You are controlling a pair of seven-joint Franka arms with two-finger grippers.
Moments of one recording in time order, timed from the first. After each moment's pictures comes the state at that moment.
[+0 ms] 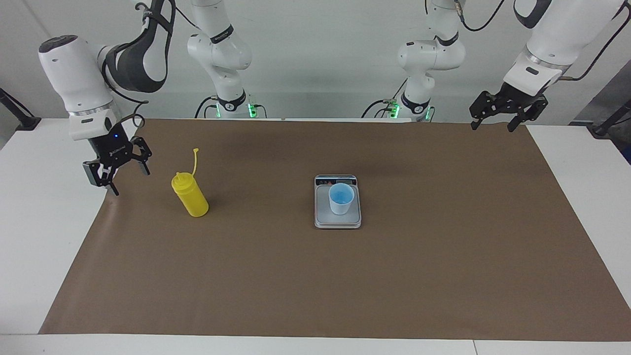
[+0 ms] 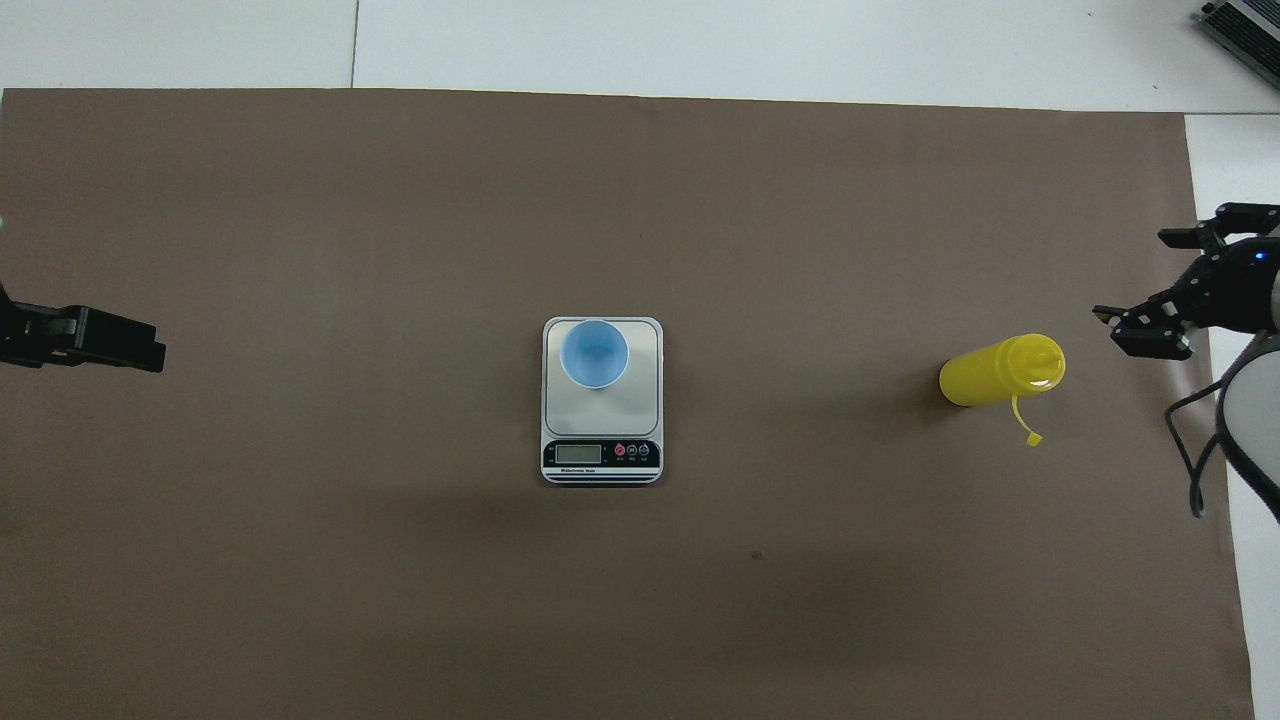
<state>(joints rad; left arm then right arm) -0.05 -0.06 -0.03 -1.60 -0.04 1.52 0.02 -0.25 -0.02 0.10 -1.96 0.19 2.23 -1.10</state>
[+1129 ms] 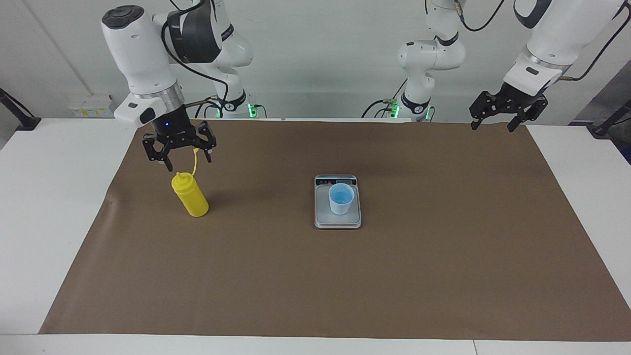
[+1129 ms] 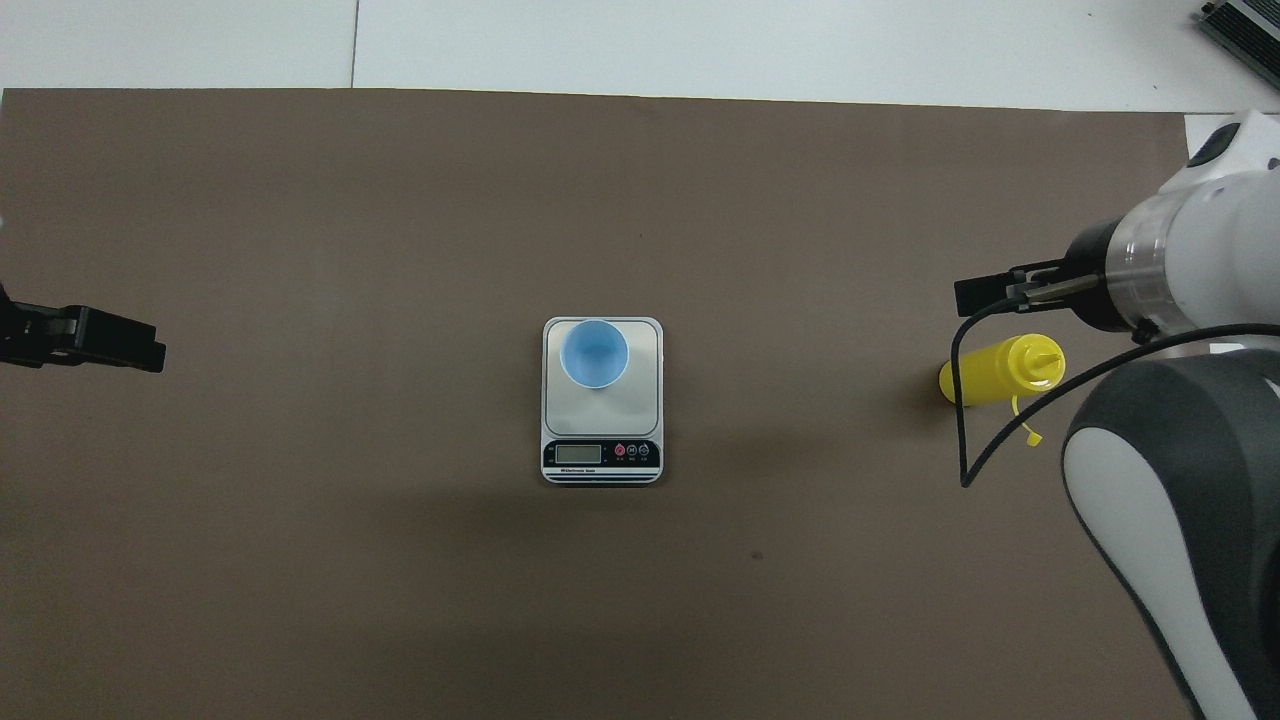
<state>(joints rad) -0.05 -0.06 -0.03 -1.60 -0.04 1.52 0.02 0.04 -0.02 0.11 -1.71 -0.04 1.85 0.06</state>
